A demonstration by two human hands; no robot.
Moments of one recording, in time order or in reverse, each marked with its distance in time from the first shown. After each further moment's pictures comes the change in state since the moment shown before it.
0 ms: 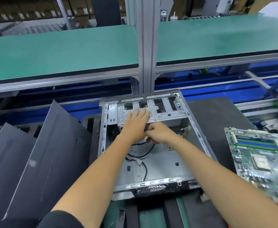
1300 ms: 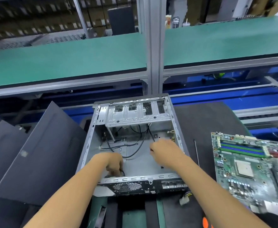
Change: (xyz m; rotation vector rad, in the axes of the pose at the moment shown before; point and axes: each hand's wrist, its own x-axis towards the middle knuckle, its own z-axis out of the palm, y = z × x) left_hand -0.117 -0.049 0.013 -0.121 -0.919 -0.283; right_hand -0.047 0.033 0.032 -0.899 0.048 -0.422
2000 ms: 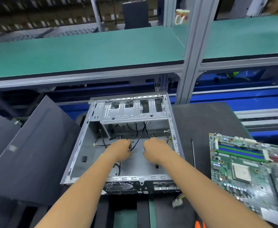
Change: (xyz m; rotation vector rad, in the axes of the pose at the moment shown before) left_hand -0.013 -0.130 0.024 -0.156 0.590 0.041; right_hand 0.092 -0.165 0.008 0.031 -0.098 0.007
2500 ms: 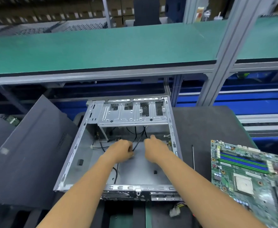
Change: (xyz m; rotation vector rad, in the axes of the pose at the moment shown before) left_hand -0.016 -0.118 -0.017 -0.040 0.026 0.007; right_hand 0.073 -0.105 0.001 0.136 -0.036 0.141
